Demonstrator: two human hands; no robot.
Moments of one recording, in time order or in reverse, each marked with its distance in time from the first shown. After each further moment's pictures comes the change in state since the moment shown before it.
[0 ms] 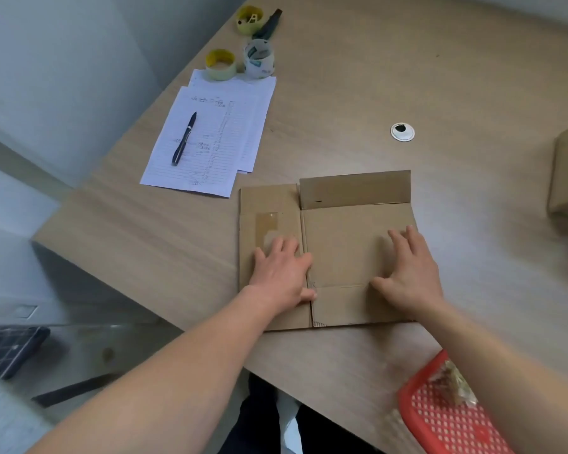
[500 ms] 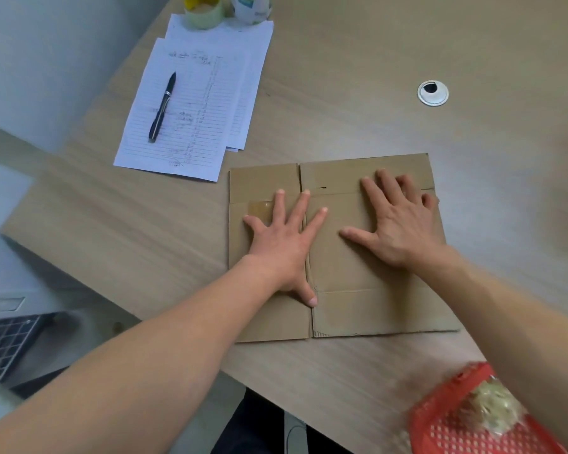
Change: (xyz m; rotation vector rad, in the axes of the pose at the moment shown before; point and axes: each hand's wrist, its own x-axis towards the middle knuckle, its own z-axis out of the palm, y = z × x) left_hand 0.057 -0.008 -0.003 0.172 -0.129 -0.009; right_hand 0.092 -0.027 0.010 -0.354 0.032 -0.315
